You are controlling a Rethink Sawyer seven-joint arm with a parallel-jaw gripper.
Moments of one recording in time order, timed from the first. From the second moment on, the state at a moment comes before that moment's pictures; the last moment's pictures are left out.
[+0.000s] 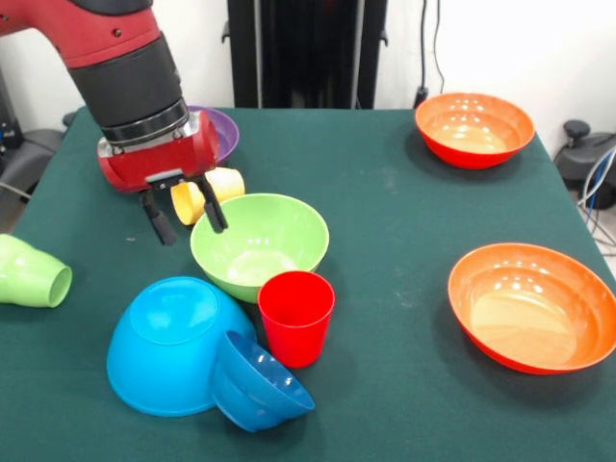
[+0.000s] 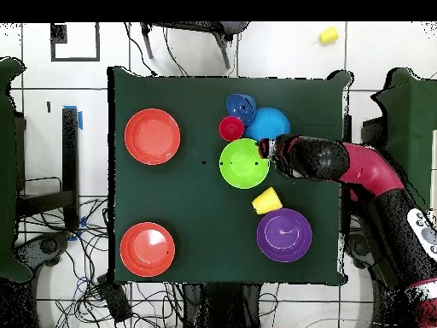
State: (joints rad) arm -1.00 -0.45 0.79 1.55 -0.52 0.71 1.57
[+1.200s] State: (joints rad) arm -1.02 -0.45 0.88 1.58 -0.54 0.74 1.57
